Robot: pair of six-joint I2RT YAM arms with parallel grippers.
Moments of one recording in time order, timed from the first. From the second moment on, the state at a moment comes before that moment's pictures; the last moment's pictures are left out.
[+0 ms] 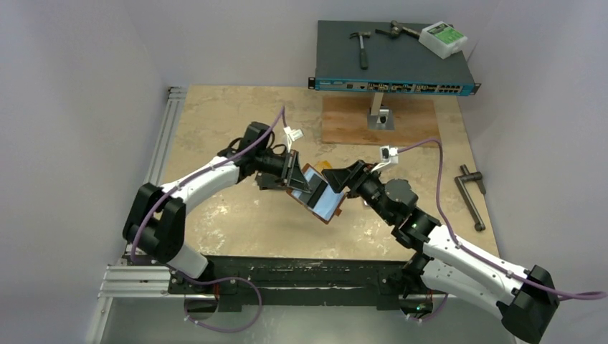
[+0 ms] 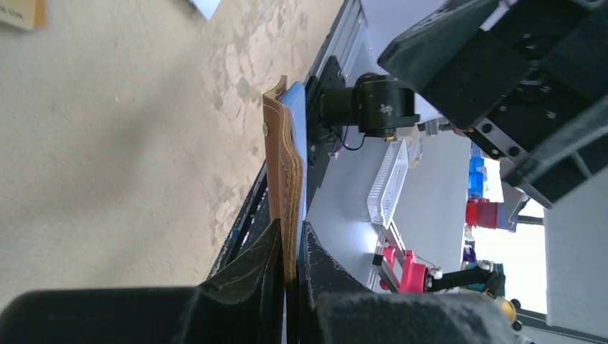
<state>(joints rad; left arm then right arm) -0.48 1.50 1.04 -0.24 1.01 -0.55 0.80 0.82 0.50 0.31 0.17 0.83</state>
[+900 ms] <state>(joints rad) -0.52 1.80 0.92 -0.26 0.76 -0.38 0.79 1.24 0.40 0.34 -0.04 0.87</state>
